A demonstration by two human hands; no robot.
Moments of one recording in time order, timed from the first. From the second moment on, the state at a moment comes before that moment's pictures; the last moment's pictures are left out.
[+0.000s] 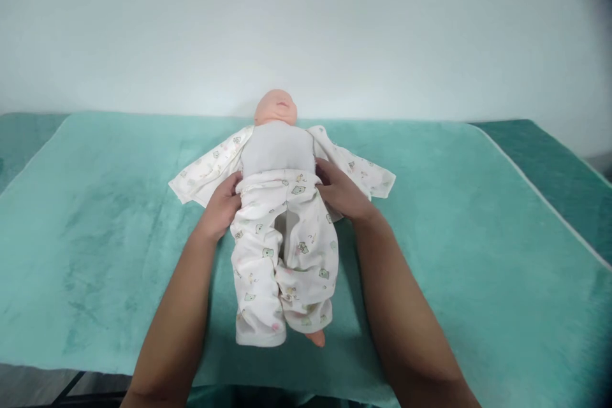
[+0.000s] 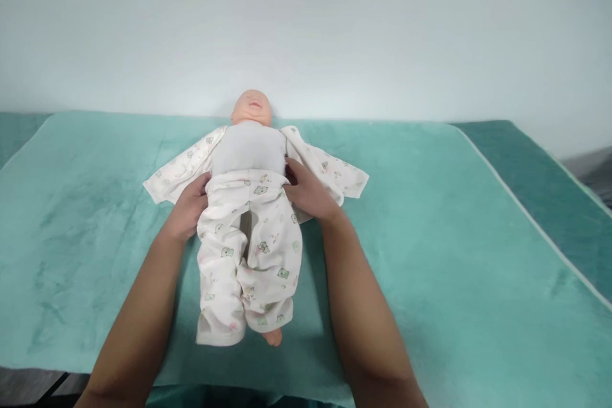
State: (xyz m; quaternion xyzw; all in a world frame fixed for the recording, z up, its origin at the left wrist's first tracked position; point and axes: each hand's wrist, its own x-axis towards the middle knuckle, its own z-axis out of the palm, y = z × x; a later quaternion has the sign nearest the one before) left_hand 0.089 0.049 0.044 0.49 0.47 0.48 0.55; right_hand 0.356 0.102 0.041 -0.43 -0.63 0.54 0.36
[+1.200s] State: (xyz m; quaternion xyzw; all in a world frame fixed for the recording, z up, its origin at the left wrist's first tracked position) left_hand 0.091 0.060 0.038 0.44 0.45 0.51 0.58; right_hand 0.357 0.112 0.021 -0.46 -0.59 0.48 0.46
